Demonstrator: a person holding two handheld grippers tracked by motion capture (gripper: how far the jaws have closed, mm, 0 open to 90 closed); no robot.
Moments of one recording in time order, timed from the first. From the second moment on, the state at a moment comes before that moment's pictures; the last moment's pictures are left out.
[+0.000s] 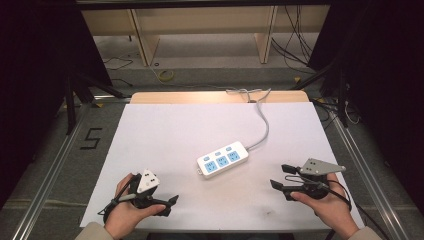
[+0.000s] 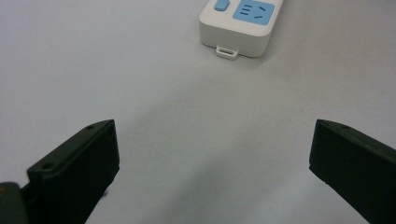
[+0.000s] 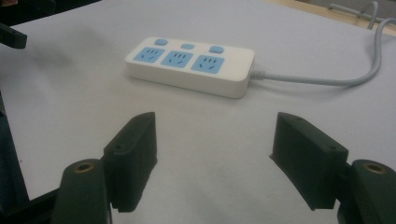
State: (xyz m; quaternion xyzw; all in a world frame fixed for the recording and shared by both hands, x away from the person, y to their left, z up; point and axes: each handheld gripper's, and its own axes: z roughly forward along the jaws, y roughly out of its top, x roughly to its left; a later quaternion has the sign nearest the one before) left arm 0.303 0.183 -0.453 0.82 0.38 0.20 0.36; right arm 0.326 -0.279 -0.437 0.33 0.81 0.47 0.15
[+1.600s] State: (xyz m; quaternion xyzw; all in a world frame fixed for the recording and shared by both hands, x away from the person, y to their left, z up) left arm 0.305 0.183 -0.454 0.82 0.39 0.20 0.37; right arm 0.372 -0.216 -0.407 0.31 0.84 0.42 0.15
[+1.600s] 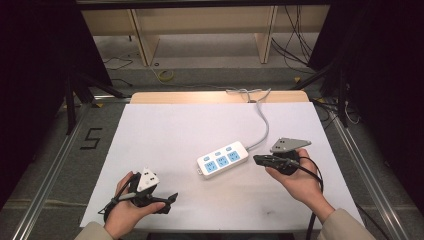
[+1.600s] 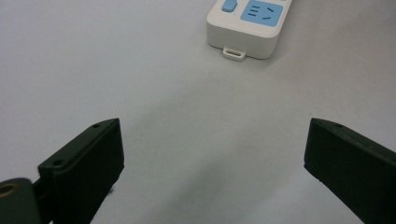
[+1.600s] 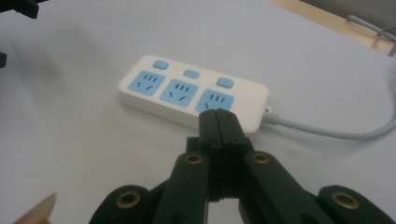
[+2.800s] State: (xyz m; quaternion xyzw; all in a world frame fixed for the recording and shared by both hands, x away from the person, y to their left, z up) left arm 0.305 0.185 -0.453 0.82 0.39 0.20 0.37; right arm 0.407 -0.178 -0.400 0.31 0.86 0.38 0.14
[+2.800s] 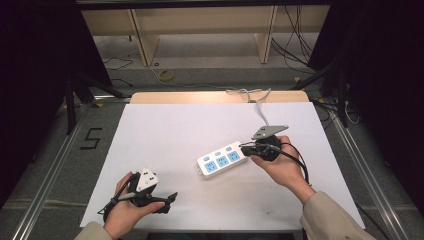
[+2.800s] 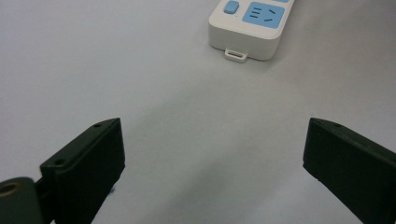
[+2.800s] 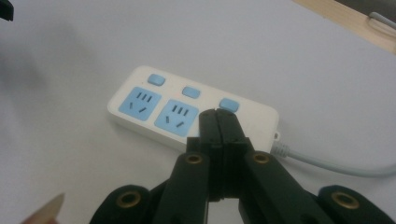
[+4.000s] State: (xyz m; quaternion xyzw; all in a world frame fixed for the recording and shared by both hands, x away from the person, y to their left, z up) left arm 0.305 0.185 -0.453 0.82 0.39 0.21 0.37; right arm 0.427 -0.154 -0.399 0.32 0.87 0.36 0.12
